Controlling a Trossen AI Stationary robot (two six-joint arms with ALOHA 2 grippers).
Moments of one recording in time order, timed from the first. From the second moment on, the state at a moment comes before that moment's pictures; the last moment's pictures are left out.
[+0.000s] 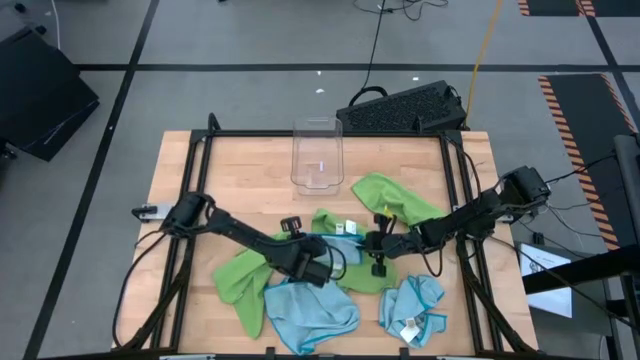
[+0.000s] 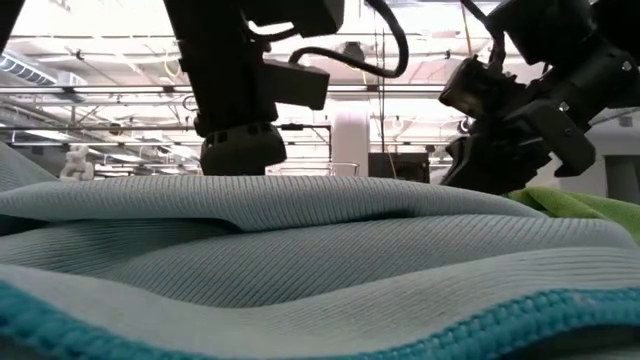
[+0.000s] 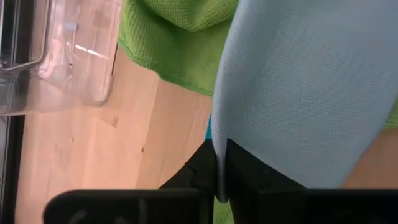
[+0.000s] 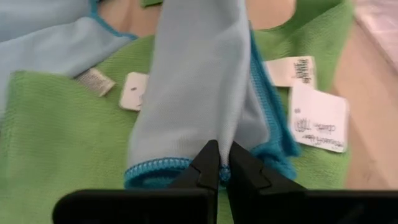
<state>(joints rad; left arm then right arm) -0.35 2.10 1.52 -1.02 -0.61 -0.60 0.32 1.56 0.47 0.37 0.34 0.25</state>
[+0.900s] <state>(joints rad) -0.34 2.10 1.48 -0.98 -0.65 -0.58 0.33 1.56 0.47 0.37 0.58 0.23</state>
